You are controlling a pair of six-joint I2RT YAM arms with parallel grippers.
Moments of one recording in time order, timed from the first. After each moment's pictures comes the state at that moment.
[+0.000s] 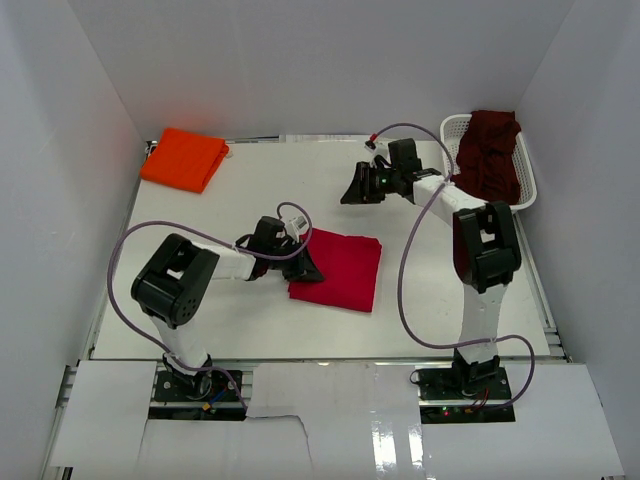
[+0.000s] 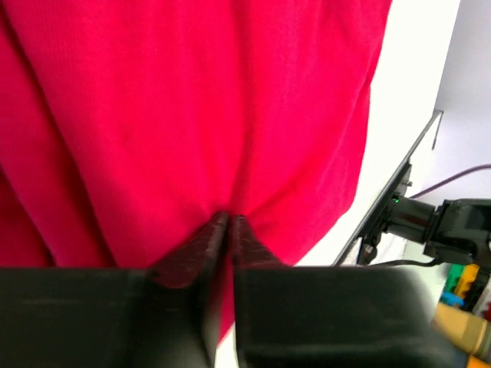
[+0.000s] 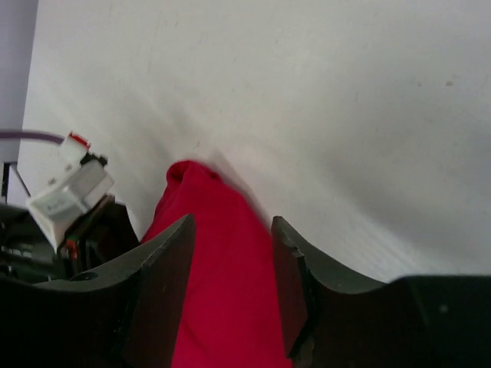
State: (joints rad) left arm -0.51 1.79 0.76 0.25 0.63 -0.67; right arm 0.34 2.06 1.54 -0.19 -0.66 0.31
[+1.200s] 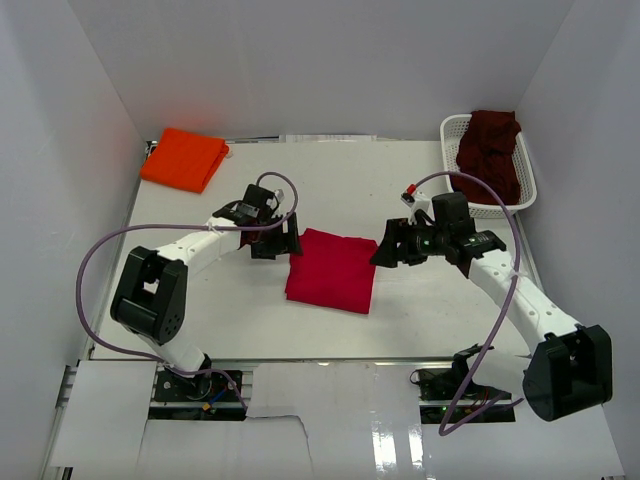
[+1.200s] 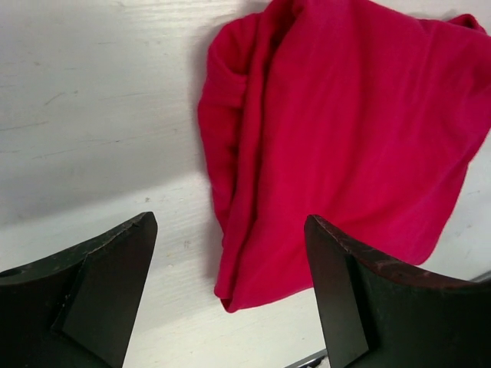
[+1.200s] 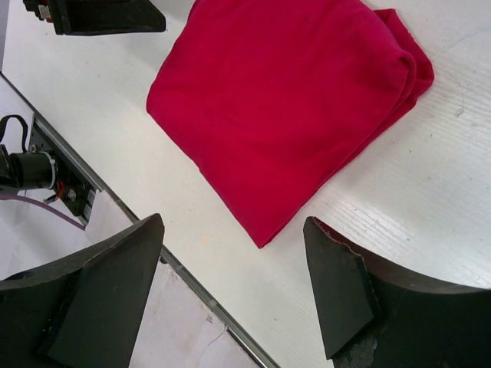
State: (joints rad) left arm -0.43 1.63 1.07 -0.45 0.18 -0.45; right arm 0.34 1.18 0.87 -0.46 -0.59 0.23
